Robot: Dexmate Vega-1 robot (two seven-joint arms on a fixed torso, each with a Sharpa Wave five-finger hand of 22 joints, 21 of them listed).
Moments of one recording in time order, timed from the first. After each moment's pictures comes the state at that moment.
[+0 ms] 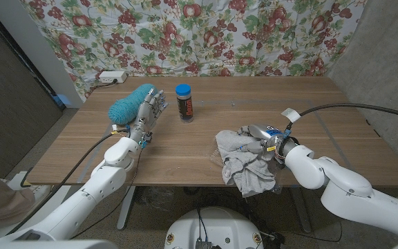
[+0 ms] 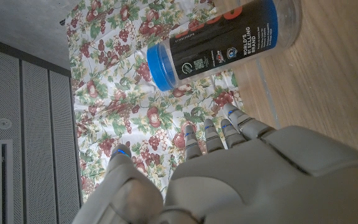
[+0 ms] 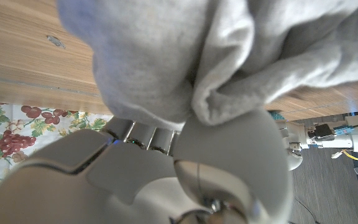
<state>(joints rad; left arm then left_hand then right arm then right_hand) 0.99 0.58 0.34 -1.43 -0.66 -0.36 -0.06 0.04 -0.04 0.29 -0.11 0.28 0.13 -0.16 0.20 0.19 0.11 -0.08 0.20 0.18 0.02 -0.03 0.19 0.17 0.07 -0.03 0.19 0.17 -1.21 -1.08 -0.53 -2.39 -0.44 -0.56 0.00 1.18 0.07 0.04 -0.10 0.36 0.52 -0.09 0.43 0.49 0.77 -0.11 0.90 0.80 0.87 -0.11 0.76 0.48 0.45 -0.04 1.47 0.18</state>
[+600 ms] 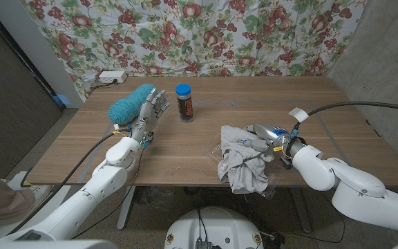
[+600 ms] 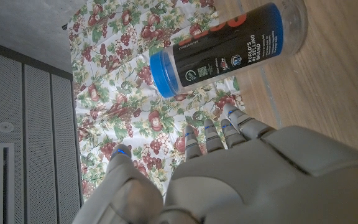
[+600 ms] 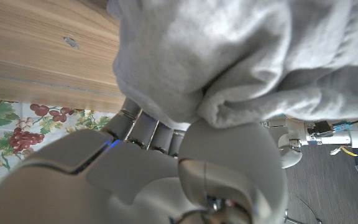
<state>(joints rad) 0.98 0.57 0.35 -1.44 -0.65 -0.35 -0.05 0.04 -0.04 0.29 -0.11 0.28 0.13 -0.16 0.20 0.19 0.11 -0.08 0.20 0.18 0.02 -0.03 0.19 0.17 0.07 -0.03 0.19 0.17 -1.29 -1.15 -0.43 -2.41 -0.36 -0.54 -0.06 1.01 0.18 0.03 0.03 0.31 0.51 -0.06 0.31 0.41 0.76 -0.10 0.87 0.68 0.82 -0.10 0.55 0.40 0.45 -0.04 1.41 0.18</state>
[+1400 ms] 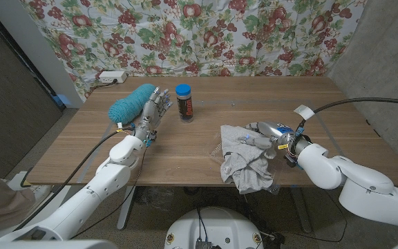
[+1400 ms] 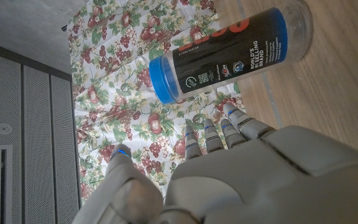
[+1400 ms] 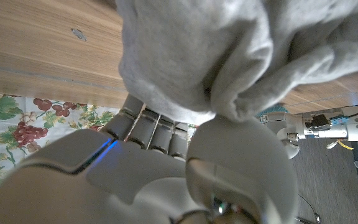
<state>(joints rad) 0.97 0.56 0.36 -1.43 -0.64 -0.35 -0.04 0.04 -0.04 0.29 -0.11 0.28 0.13 -0.16 0.20 0.19 0.12 -0.08 0.20 0.18 0.01 -0.03 0.19 0.17 0.07 -0.03 0.19 0.17 -1.30 -1.19 -0.39 -2.41 -0.32 -0.51 -0.09 0.90 0.11 0.04 0.07 0.28 0.47 -0.04 0.22 0.35 0.60 -0.05 0.75 0.54 0.66 -0.06 0.38 0.38 0.44 -0.04 1.26 0.16</state>
